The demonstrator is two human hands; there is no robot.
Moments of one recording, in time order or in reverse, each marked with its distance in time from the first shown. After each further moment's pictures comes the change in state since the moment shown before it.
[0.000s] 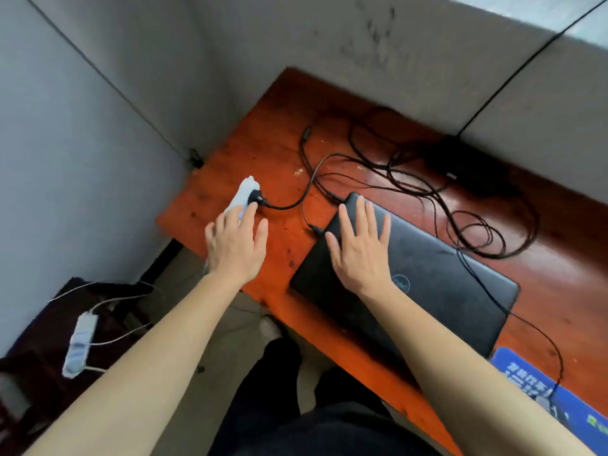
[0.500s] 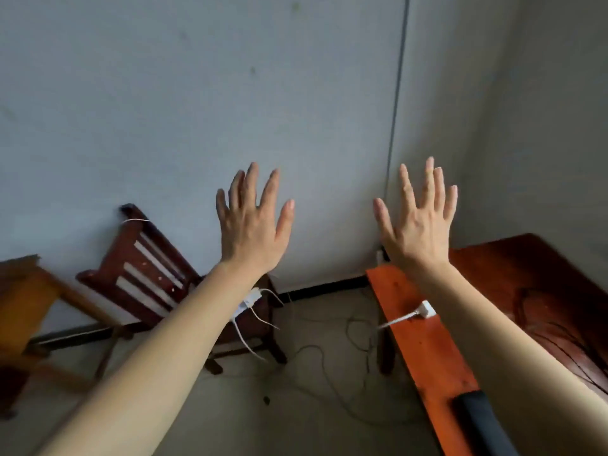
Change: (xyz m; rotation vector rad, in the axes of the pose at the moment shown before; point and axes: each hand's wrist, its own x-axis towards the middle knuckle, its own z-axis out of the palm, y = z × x) left_hand -0.194 -0.202 -0.282 0.233 0.685 -0.460; right_hand 0.009 -0.339 -0.170 0.302 0.310 -0.683
